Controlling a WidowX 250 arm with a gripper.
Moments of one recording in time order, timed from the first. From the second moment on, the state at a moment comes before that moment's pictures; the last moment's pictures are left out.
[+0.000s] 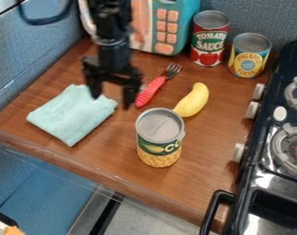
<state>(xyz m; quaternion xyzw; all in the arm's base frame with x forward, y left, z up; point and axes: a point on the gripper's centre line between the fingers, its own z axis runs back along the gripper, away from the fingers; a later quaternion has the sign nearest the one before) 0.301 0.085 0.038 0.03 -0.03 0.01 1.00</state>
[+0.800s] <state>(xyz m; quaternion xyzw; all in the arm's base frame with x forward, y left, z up) 0.285 0.130 0.003 0.01 0.01 0.03 1.00</state>
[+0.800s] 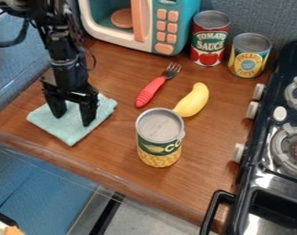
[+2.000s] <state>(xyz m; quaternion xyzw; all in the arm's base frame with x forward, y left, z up) 0.394 0.146 0.008 0.02 -0.01 0.08 1.00</state>
